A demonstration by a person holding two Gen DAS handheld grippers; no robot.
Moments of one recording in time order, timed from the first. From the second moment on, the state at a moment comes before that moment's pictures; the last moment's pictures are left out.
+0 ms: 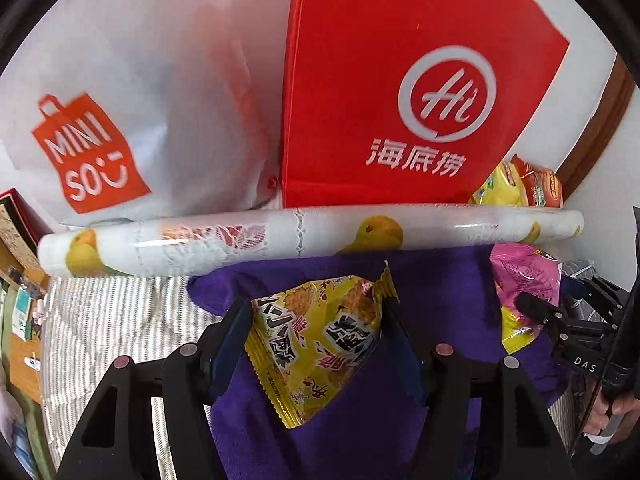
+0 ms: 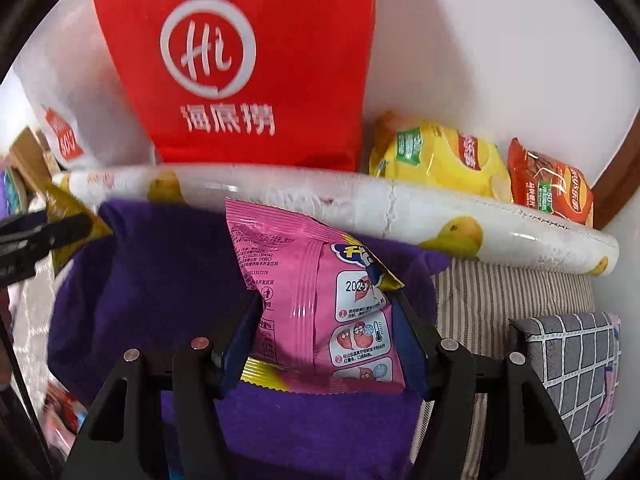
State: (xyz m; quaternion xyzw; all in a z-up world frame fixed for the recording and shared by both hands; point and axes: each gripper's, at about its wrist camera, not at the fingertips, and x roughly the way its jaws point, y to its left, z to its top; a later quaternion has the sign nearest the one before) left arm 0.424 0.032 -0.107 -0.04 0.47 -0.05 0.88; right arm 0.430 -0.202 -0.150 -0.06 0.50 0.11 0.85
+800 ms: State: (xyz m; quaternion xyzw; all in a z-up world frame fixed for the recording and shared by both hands) left arm 0.447 0.029 -0.150 -0.05 0.51 -0.06 0.86; right arm 0.444 -0.208 -0.185 -0.06 0.54 0.10 0.84
